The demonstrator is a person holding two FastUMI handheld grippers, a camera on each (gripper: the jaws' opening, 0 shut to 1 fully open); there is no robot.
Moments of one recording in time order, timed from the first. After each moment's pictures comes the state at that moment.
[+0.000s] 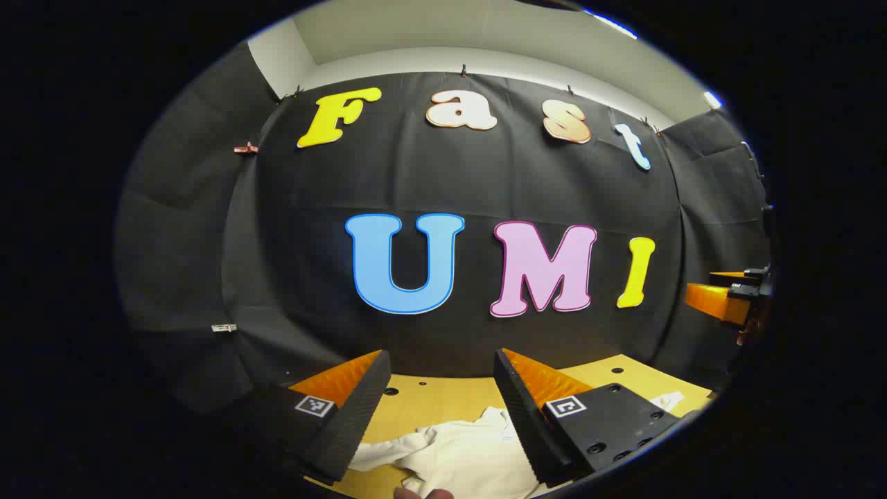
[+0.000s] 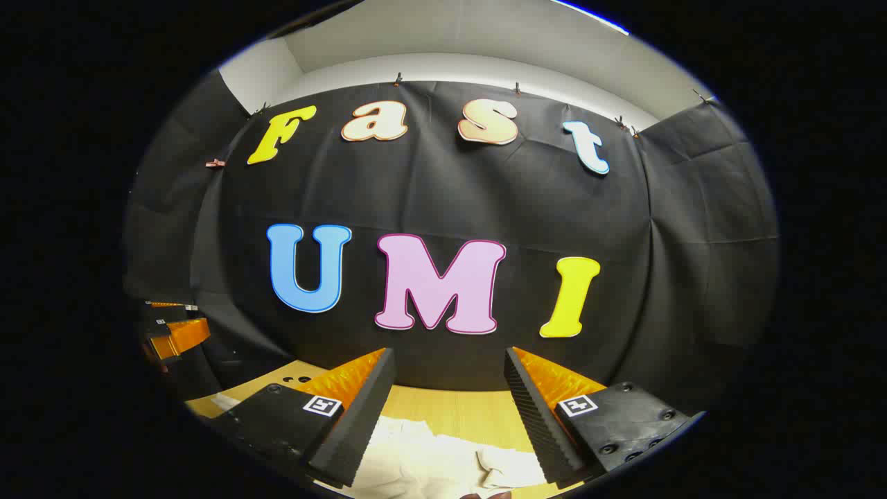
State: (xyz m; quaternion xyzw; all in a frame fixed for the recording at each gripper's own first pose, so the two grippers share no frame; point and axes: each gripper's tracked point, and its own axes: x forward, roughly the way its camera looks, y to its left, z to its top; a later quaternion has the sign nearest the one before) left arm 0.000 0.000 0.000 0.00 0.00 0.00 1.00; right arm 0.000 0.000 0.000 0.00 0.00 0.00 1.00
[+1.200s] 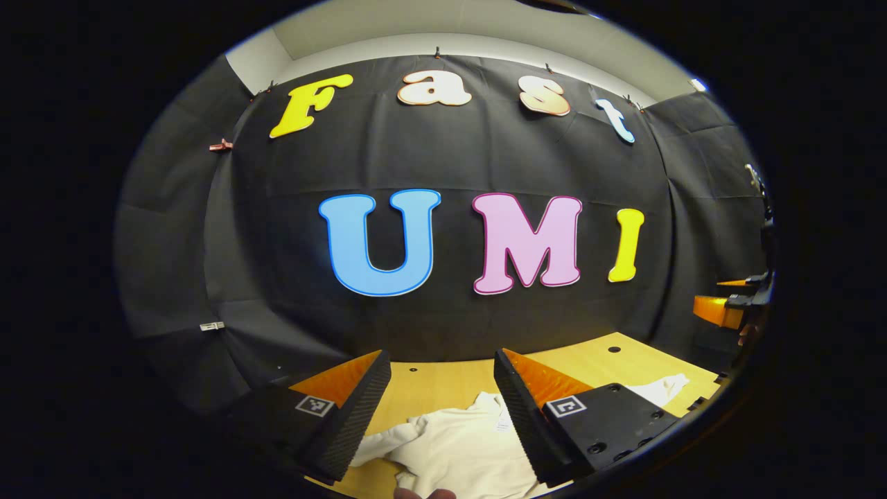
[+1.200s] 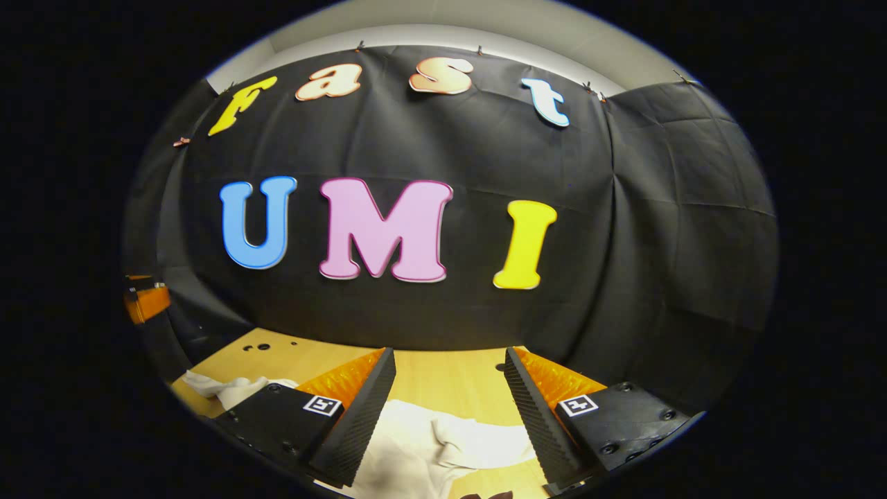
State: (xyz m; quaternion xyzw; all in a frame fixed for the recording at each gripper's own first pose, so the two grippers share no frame) left arm 0.018 -0.047 -0.035 0.03 0.04 -0.04 1.00; right arm 0.001 -0.113 -0.106 0.00 0.10 -0.09 0.99
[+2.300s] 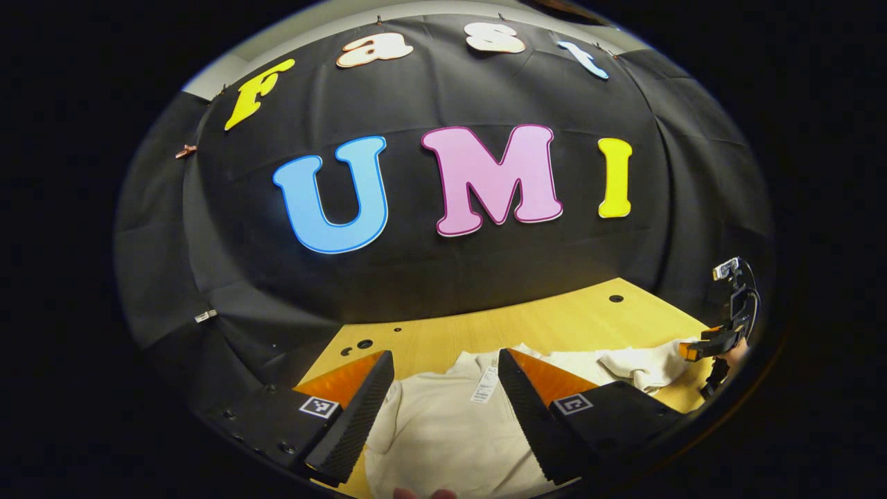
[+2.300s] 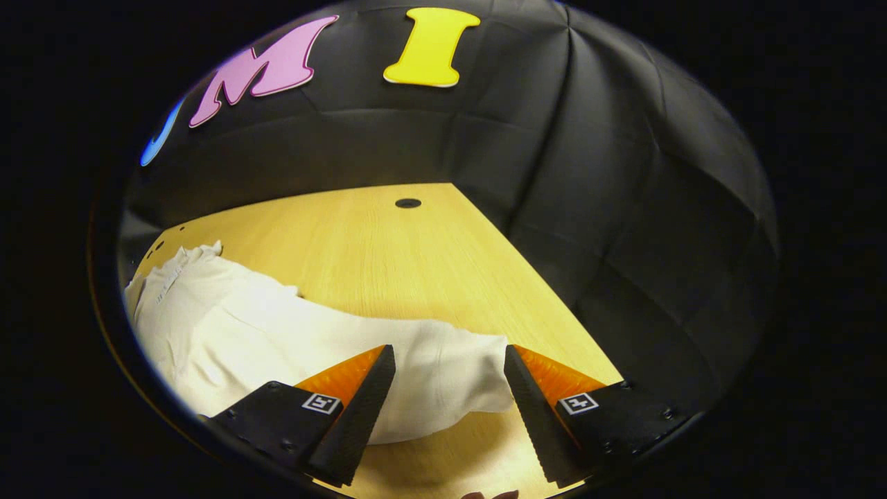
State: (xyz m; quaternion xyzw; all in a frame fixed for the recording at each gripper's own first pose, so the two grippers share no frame) left arm 0.039 -0.132 -0.118 0.09 0.15 -0.01 0.98; right arm 0.017 -0.310 -0.456 0.03 0.38 -0.16 0.91
